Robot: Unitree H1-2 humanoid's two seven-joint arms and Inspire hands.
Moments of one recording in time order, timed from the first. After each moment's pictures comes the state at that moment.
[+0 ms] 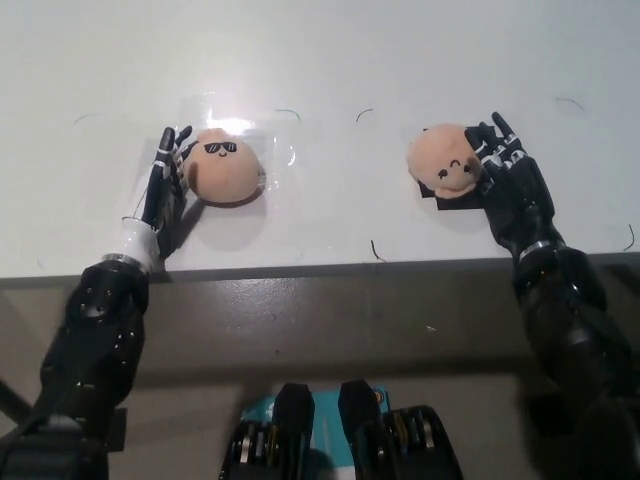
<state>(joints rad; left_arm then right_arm) -0.84 0.22 0.08 1.19 -0.10 -0.47 -0.16 -0.92 -0.09 -0.37 1.27 0.41 -0.31 0.34</state>
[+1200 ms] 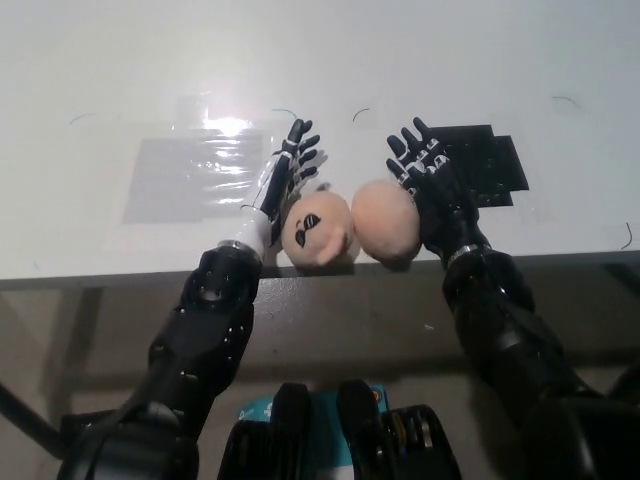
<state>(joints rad) -0.90 0.02 -0.01 1.16 -0.03 -0.42 -0.04 -0.96 0.03 -0.35 1.32 0.41 -0.35 0.33</state>
